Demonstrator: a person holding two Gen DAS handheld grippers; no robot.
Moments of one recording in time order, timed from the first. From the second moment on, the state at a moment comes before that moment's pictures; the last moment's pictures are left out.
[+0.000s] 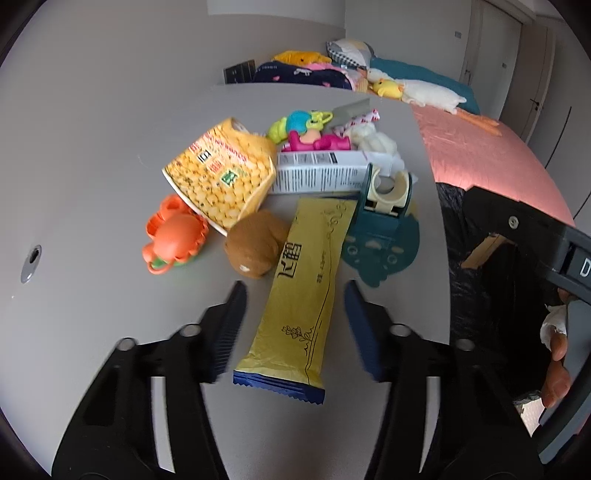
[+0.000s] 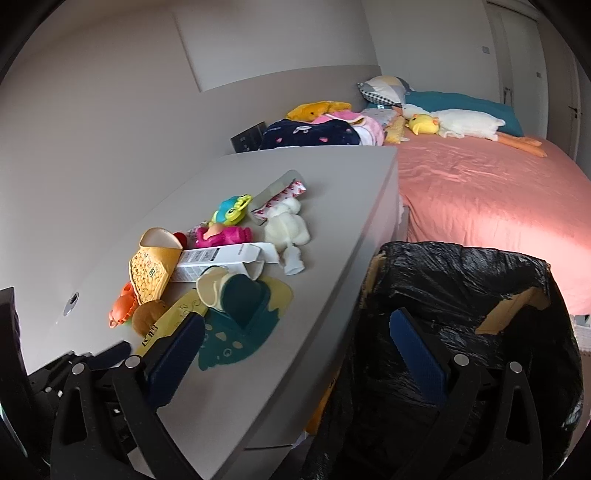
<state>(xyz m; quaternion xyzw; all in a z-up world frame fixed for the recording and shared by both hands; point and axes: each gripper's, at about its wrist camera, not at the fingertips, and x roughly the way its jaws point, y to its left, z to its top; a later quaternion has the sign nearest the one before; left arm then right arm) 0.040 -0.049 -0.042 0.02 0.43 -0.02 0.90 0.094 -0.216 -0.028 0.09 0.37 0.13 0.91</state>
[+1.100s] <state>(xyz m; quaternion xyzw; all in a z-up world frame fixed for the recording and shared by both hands) 0.019 -0.003 0.001 -0.06 0.35 0.00 0.94 0.129 -0.158 -0.050 0.08 0.40 0.14 0.90</state>
